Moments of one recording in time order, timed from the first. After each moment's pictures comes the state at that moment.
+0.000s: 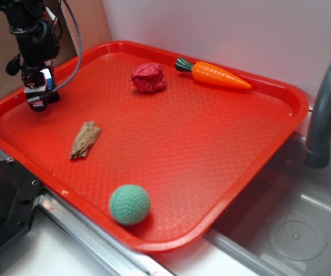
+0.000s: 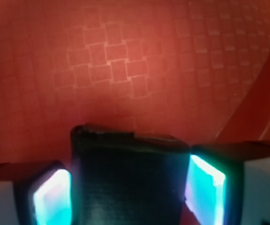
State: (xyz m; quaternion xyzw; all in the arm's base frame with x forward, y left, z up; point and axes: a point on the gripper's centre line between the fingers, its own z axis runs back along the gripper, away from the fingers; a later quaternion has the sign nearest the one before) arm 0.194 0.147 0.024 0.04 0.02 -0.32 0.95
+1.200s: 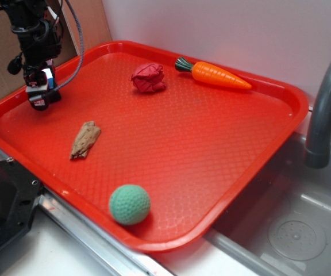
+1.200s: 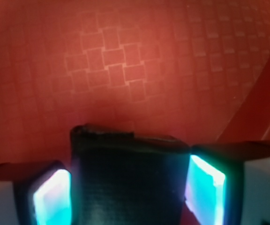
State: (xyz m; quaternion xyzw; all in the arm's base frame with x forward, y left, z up) arm 0.197 0.147 0.023 0.04 0.02 -0.31 0.95
